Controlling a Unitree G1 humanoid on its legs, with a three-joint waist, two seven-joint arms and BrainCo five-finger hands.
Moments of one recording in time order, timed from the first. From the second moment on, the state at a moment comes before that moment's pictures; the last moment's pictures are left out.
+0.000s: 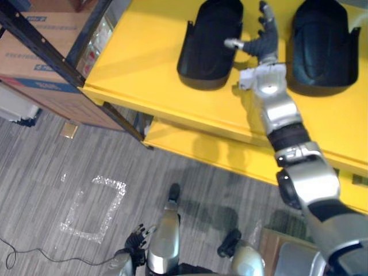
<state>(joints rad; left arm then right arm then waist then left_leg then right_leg) 0.12 0.16 -0.10 0.70 -0.39 0.06 0.00 -1.22 -0.29 0.13 0.71 0.15 -0.04 -0.37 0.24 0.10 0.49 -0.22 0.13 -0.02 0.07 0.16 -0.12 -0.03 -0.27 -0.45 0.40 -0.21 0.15</state>
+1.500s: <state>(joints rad) 0.12 0.16 -0.10 0.75 -0.39 0.04 0.03 -1.15 -0.27 0.21 0.69 0.17 0.17 -0.08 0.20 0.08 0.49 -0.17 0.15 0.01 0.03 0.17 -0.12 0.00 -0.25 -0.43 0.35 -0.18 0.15</state>
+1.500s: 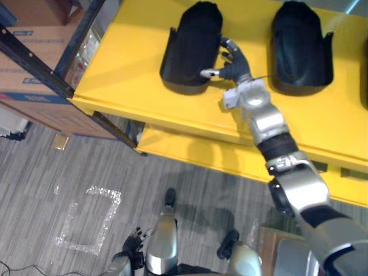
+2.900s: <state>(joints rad) 0.15 0.19 -0.04 0.80 -0.28 0.02 0.02 -0.95 -0.41 -0.02 0.21 -0.08 0.23 -0.37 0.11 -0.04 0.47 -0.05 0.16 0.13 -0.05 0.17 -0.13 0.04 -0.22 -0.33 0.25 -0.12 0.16</state>
